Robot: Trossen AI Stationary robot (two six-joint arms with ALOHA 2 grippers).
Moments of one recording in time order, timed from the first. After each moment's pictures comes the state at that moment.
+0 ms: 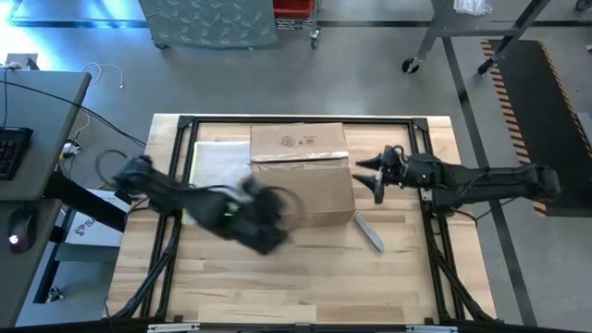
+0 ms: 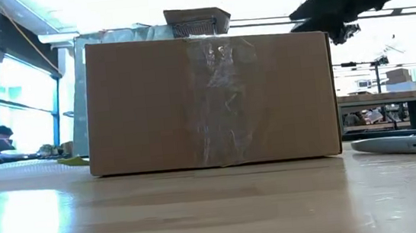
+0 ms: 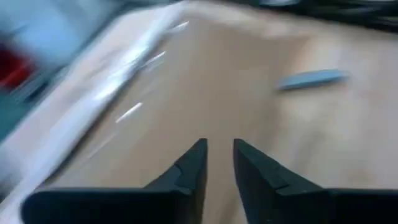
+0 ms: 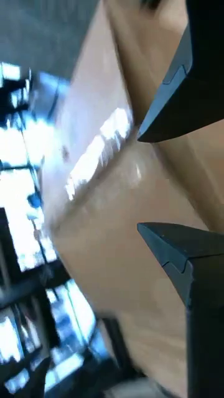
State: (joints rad) left arm -0.47 1.67 1.70 -1.20 -0.84 -0.84; right arm -0.11 0.75 0.45 0.07 0.17 0.24
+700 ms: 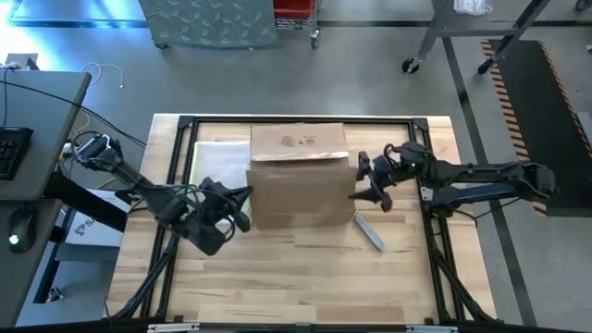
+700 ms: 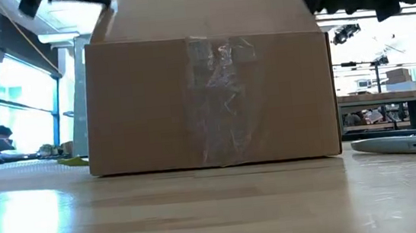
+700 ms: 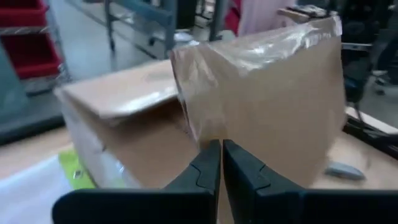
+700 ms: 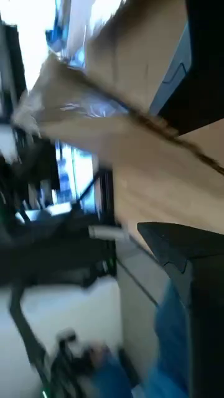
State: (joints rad) left arm -0.61 1.22 0.97 -0.62 -1.23 -1.01; right arm -0.21 0.95 0.44 0.43 -0.59 0.13
